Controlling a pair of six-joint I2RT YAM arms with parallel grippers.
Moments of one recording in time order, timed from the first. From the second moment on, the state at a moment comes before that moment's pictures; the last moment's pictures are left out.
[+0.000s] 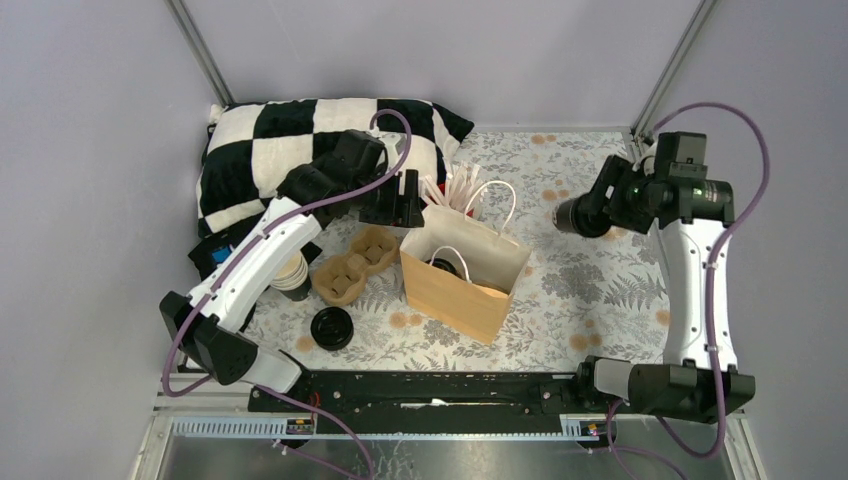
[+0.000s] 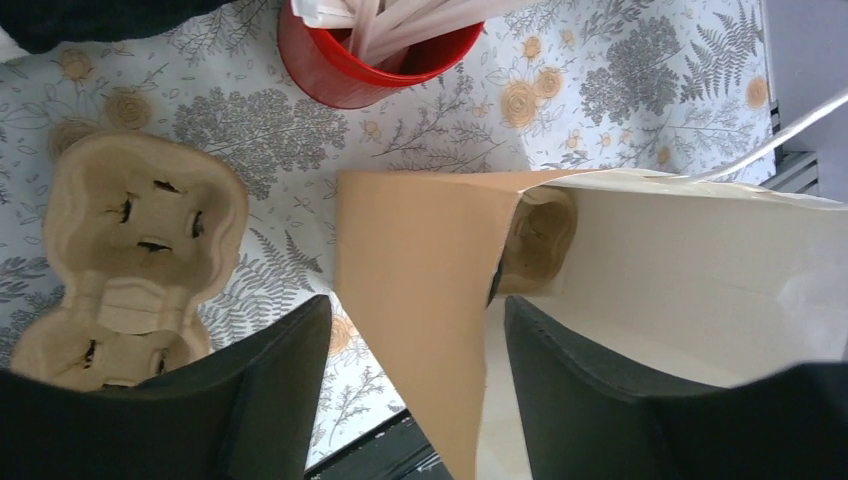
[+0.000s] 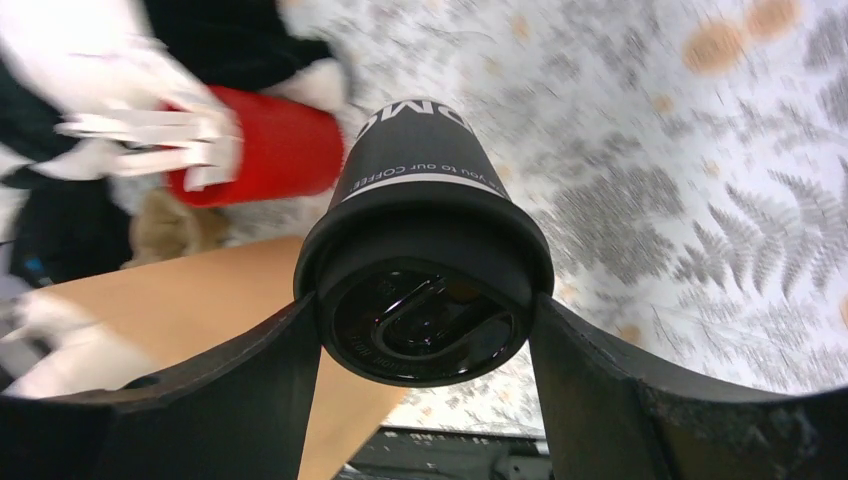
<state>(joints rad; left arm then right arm) -0.60 1.45 1.58 -0.95 0.19 -0.41 -0.14 1.24 1.52 -1.17 -0.24 0.29</state>
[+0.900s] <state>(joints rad) -0.77 1.44 1.56 -0.94 -0.11 -0.45 0.63 1.35 2.08 -1.31 -0.42 0.17</state>
